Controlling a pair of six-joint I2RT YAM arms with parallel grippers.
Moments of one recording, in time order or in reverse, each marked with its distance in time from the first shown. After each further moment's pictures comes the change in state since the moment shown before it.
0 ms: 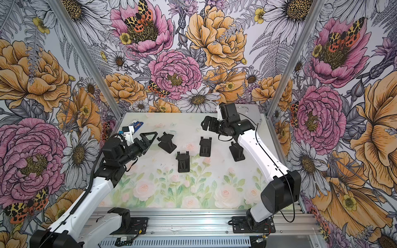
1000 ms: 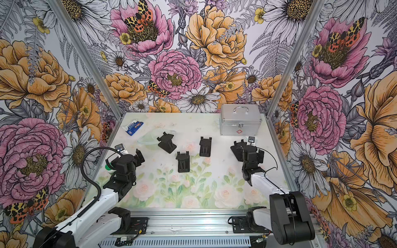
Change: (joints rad) left arm -0.018 0.016 -0.339 0.235 -1.005 0.609; right arm -0.280 -0.268 -1.096 1.057 0.550 -0.461
